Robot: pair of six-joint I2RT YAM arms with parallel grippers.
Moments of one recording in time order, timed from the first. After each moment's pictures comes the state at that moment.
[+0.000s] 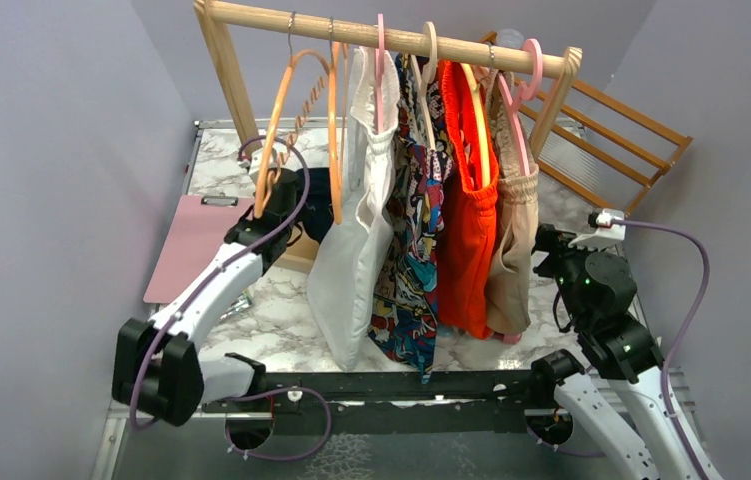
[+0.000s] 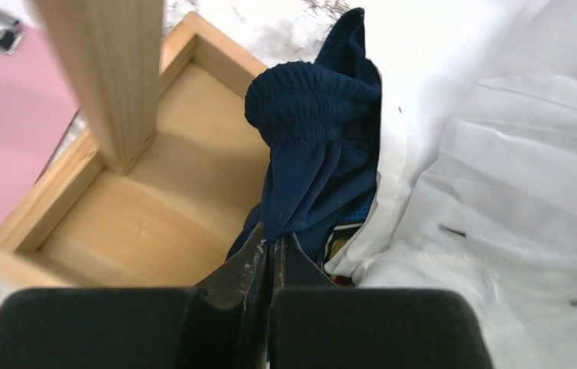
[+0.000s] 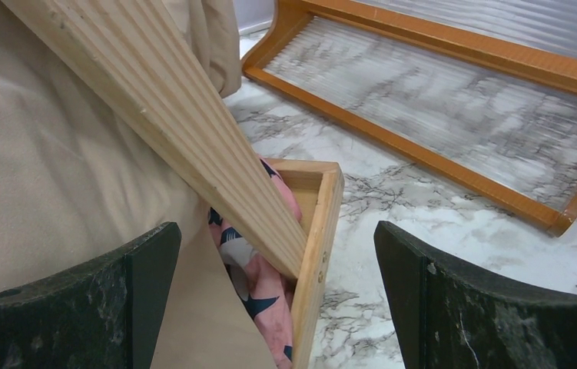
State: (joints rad) left arm -0.36 1.28 0.89 -0.11 -0.34 -0.63; right arm 0.38 0.43 0.69 -0.44 0.35 0.34
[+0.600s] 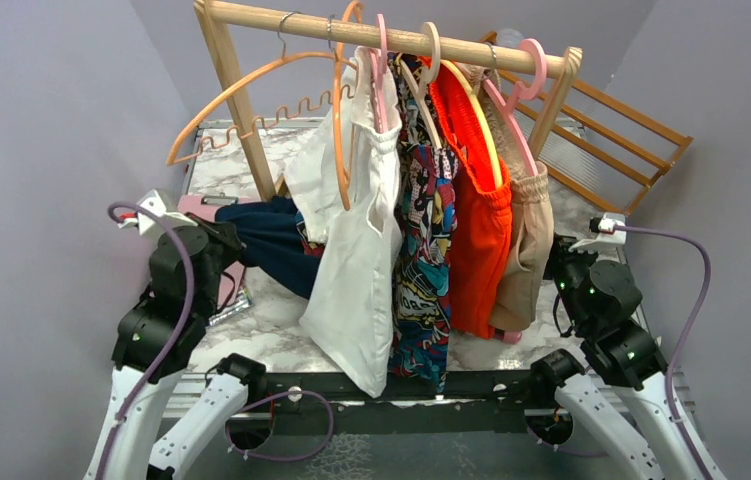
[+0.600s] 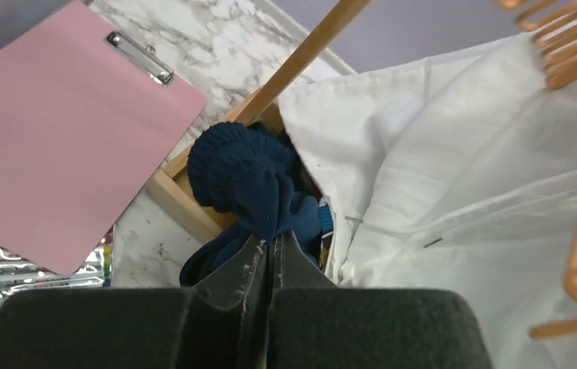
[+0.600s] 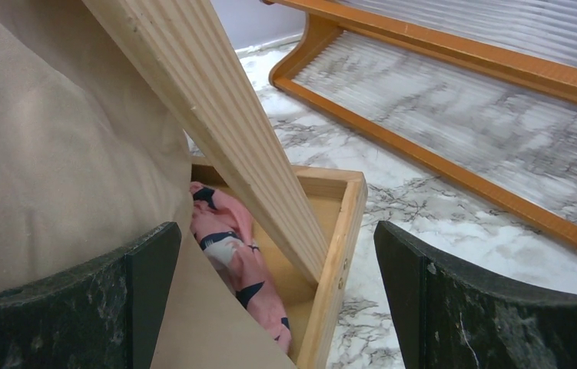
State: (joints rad) left arm -0.36 0.61 1.06 -0.78 -0.51 -0.75; right arm 0.44 0.38 0.68 -0.41 0.35 0.34
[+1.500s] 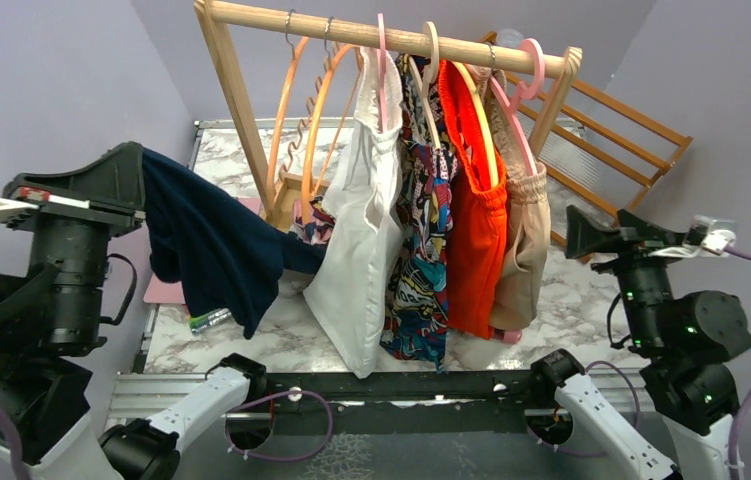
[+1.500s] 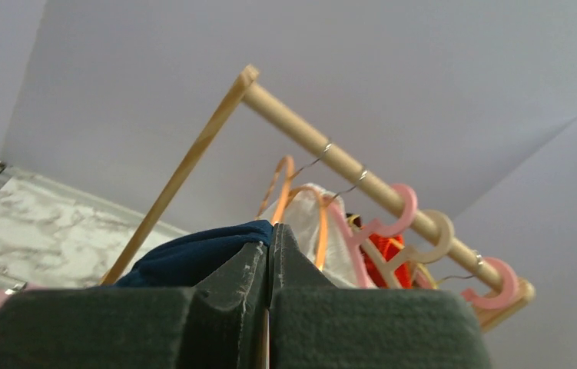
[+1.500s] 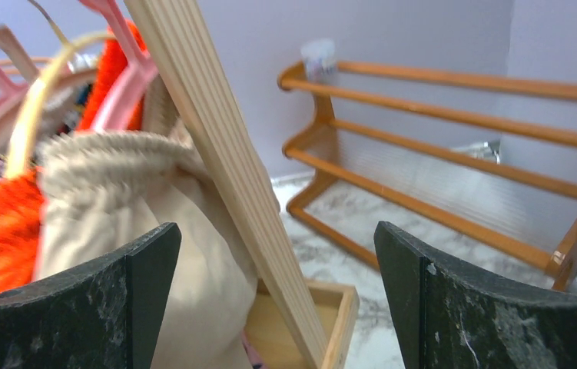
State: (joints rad) left arm -0.38 0.86 2.01 -0.89 -0.40 -0.56; right arm 0.44 0.39 1.04 -0.47 0.38 0.20
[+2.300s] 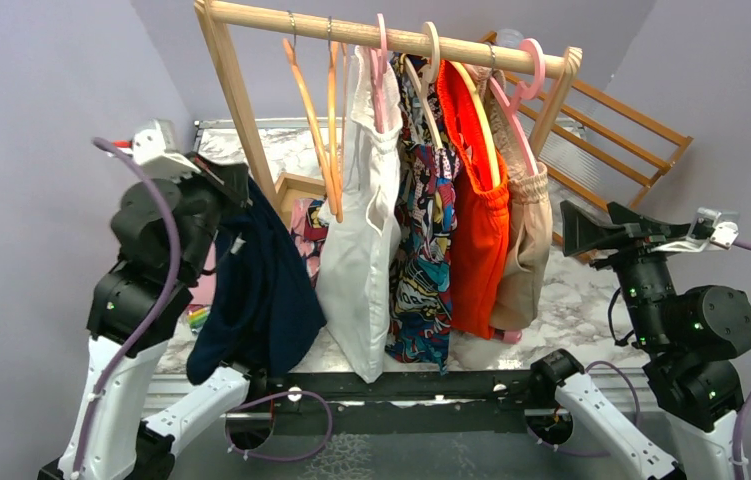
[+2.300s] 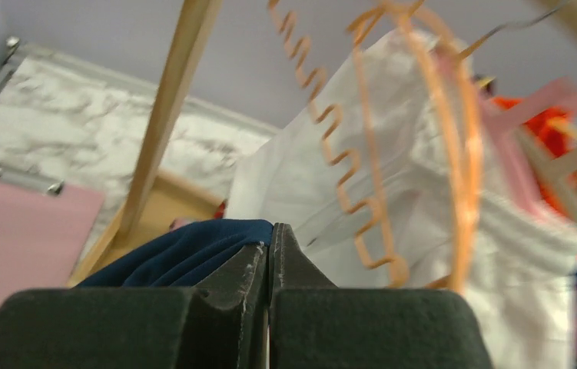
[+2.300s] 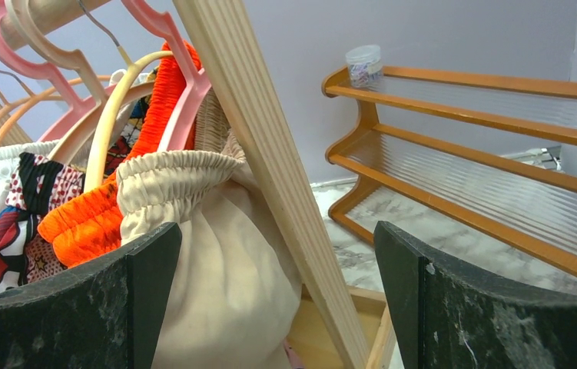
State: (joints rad) left arm -0.43 0.85 1.57 -0.70 -0.34 -0.54; right arm 0.45 0.43 1.11 -0.45 0.29 0.26
